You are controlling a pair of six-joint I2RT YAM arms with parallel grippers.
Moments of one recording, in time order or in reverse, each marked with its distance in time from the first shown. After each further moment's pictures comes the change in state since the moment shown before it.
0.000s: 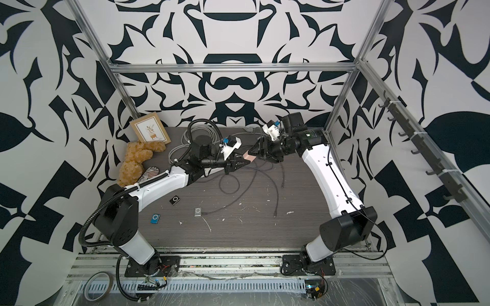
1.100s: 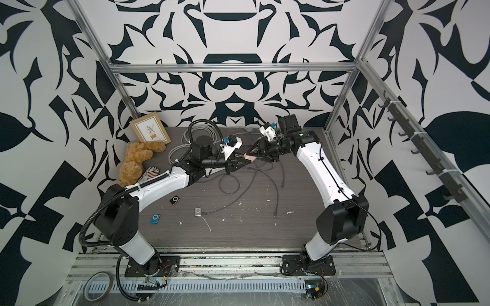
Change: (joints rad) left arm -0.013 0.003 -0.003 0.021 -0.023 -0.023; right arm -0.005 0.043 -0.084 0.132 -0.053 0.031
